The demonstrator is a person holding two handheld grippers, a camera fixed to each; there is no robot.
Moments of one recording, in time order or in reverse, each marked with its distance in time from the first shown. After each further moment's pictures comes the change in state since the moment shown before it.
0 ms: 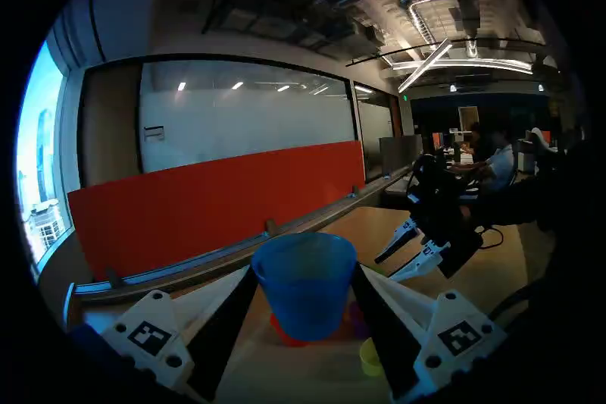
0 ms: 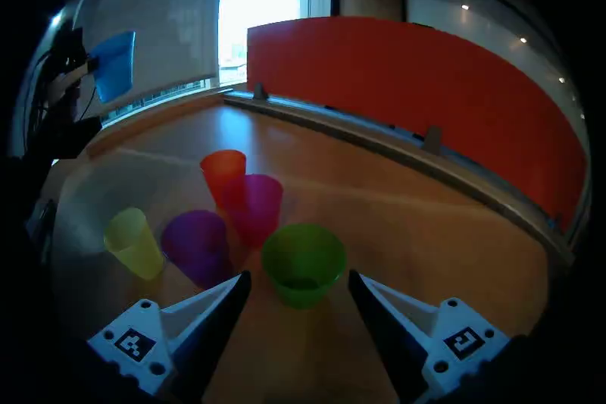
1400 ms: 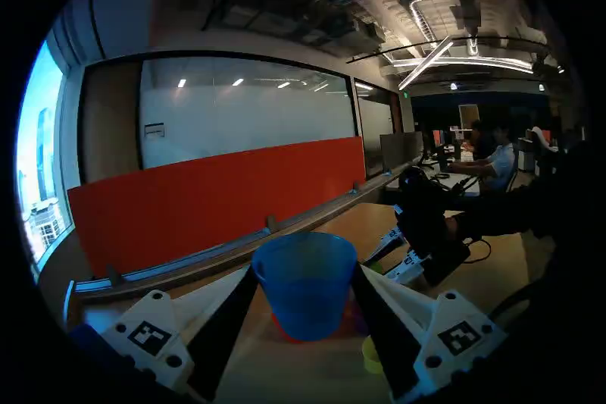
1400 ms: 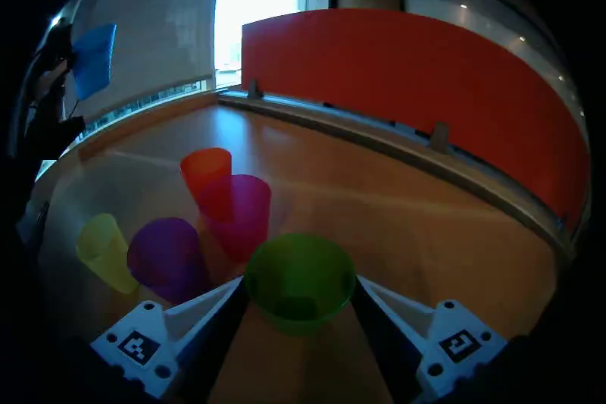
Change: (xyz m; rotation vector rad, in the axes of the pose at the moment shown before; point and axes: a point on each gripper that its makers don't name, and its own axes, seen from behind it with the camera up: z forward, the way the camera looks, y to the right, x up) left arm -0.007 -0.003 0.001 -0.001 -0.014 -0.003; right arm 0.002 0.006 0.047 -0.003 0.023 0.010
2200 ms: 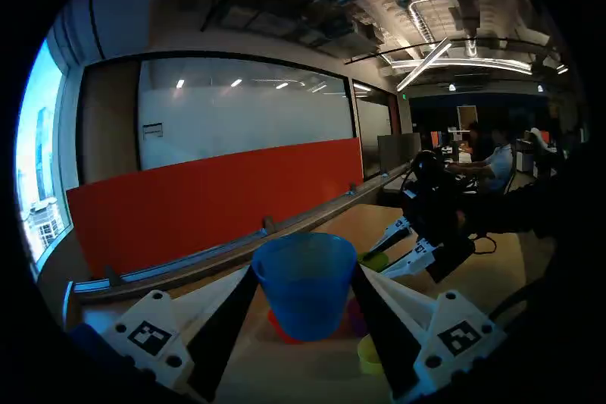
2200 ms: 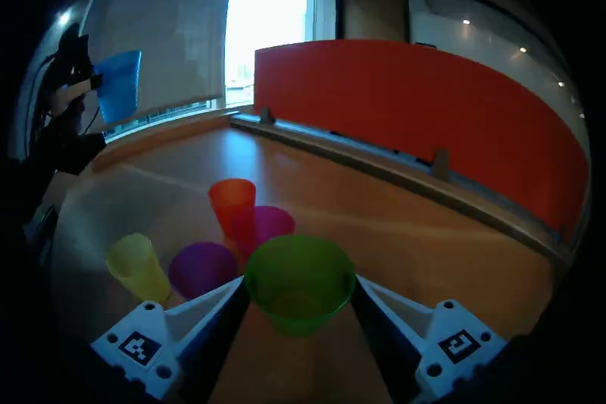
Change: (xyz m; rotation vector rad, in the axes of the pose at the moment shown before) left arm 0.004 0.005 -0.004 -0.007 0.003 -0.001; right arm 0.036 -0.022 -0.037 0.024 0.097 -0.024
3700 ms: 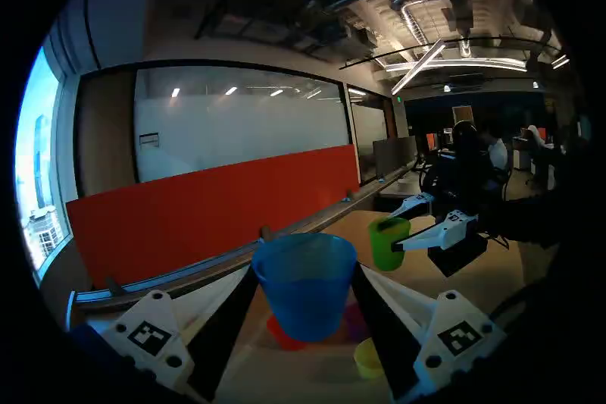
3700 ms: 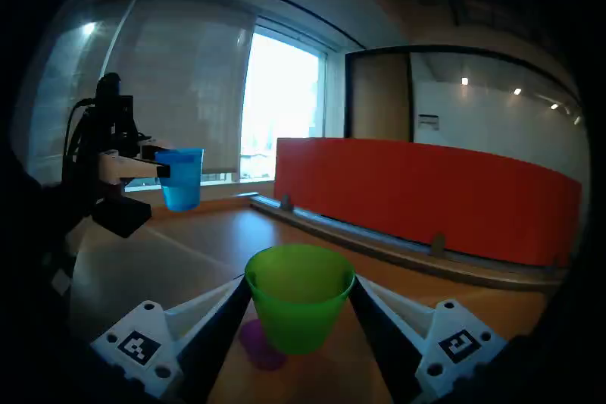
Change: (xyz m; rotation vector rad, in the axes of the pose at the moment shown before) left arm 0.016 0.007 -0.003 -0.014 0.029 0.028; right arm 0.108 -0.063 -0.065 0.026 0.346 -0.045
